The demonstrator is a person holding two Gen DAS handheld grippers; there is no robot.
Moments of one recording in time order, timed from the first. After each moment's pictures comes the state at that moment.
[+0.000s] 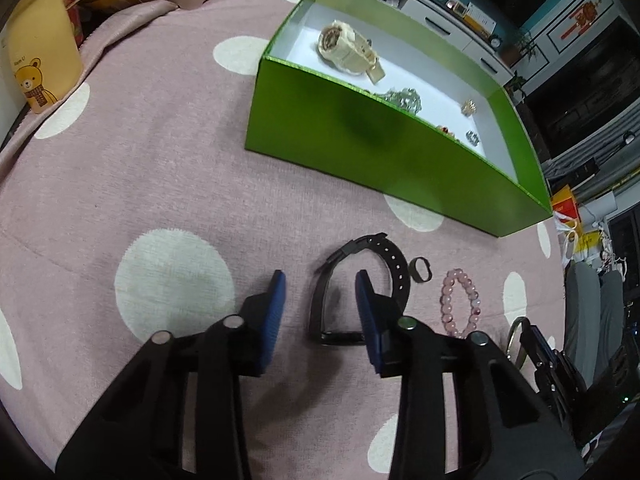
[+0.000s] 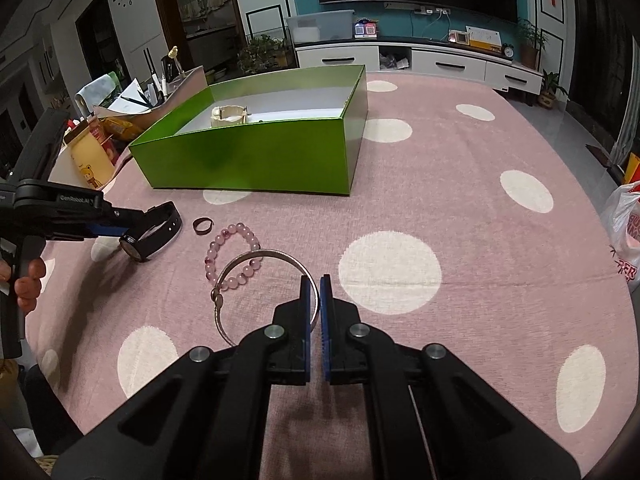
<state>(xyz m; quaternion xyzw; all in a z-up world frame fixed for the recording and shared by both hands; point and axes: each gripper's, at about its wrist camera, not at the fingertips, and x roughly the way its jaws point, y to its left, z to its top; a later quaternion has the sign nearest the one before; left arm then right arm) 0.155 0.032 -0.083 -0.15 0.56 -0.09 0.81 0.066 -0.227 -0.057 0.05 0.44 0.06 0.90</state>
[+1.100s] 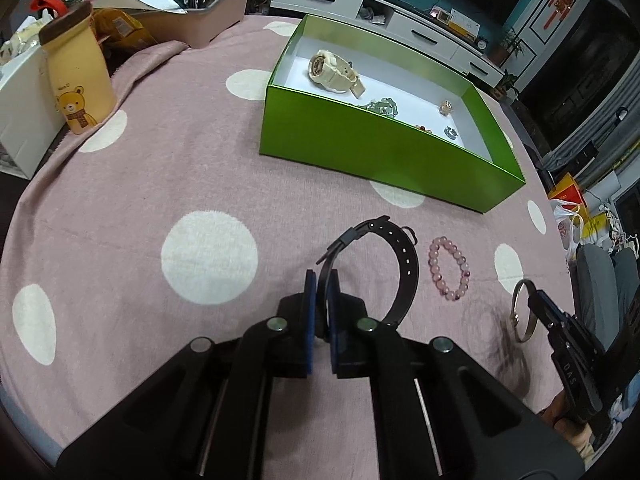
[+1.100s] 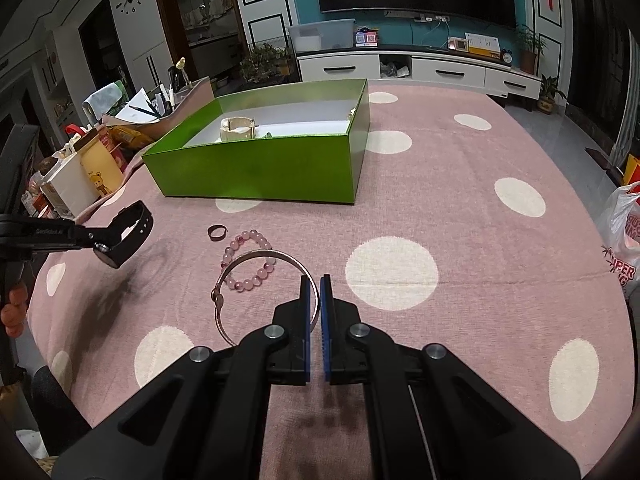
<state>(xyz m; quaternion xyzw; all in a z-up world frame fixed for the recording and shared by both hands) 0.098 0.040 -0.046 -0.10 0.51 -0.09 0.85 0.053 -0.223 -0.039 0.05 0.42 0.06 0.90</state>
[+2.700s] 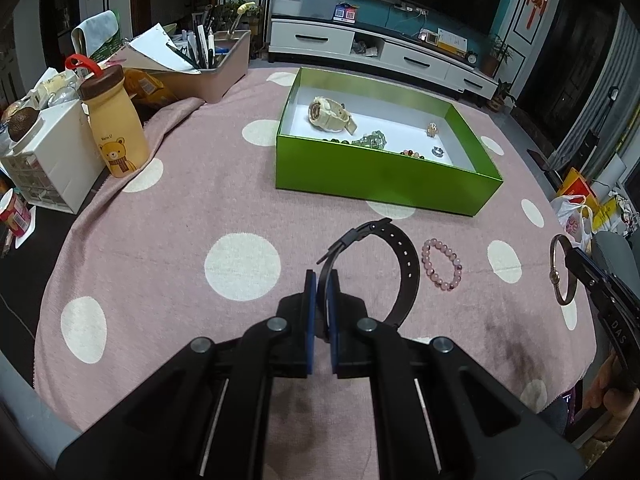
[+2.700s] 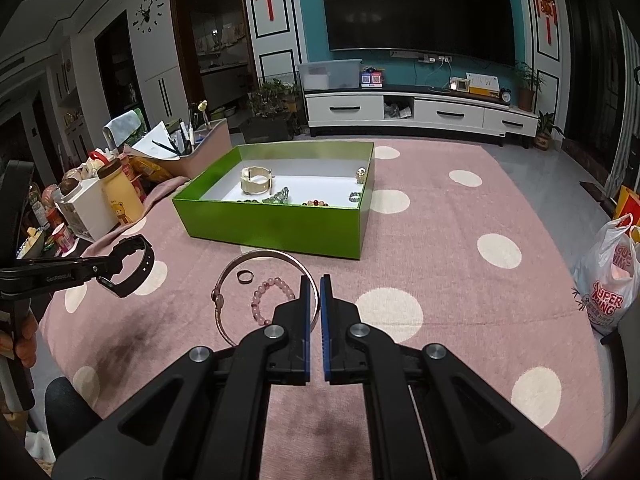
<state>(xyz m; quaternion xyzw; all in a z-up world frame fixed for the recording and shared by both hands) 0.054 0.043 -0.007 -0.05 0.45 -0.07 0.89 0.037 -0.213 0.017 0.03 0.36 0.07 0.93</state>
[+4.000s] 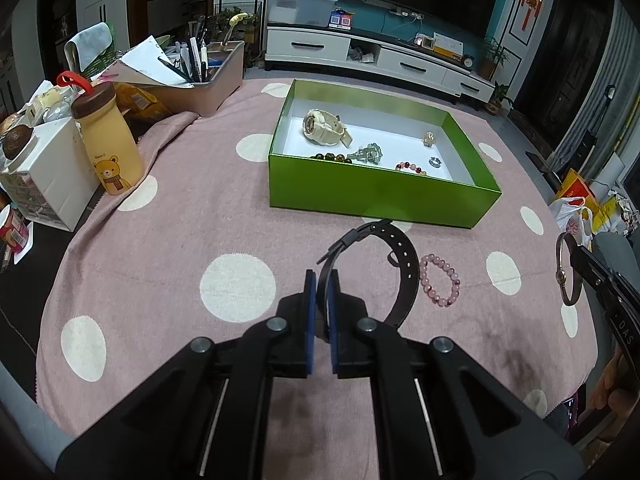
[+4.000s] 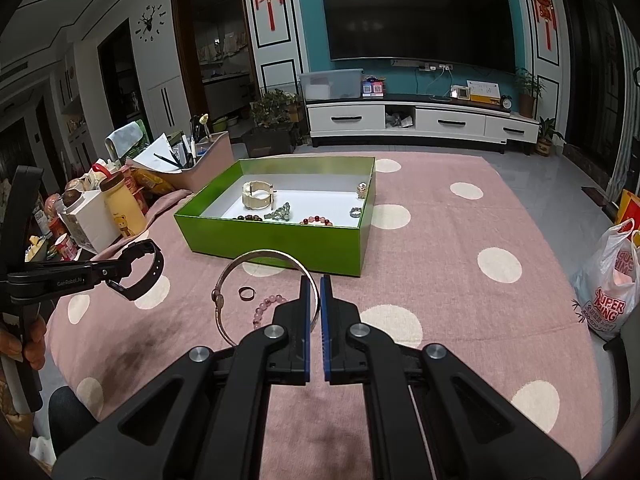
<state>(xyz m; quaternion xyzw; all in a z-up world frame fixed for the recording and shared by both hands) 0.060 0.037 -0.002 -0.04 0.44 -0.07 0.90 0.041 -0.215 0.025 0.04 0.35 0.07 0.94</state>
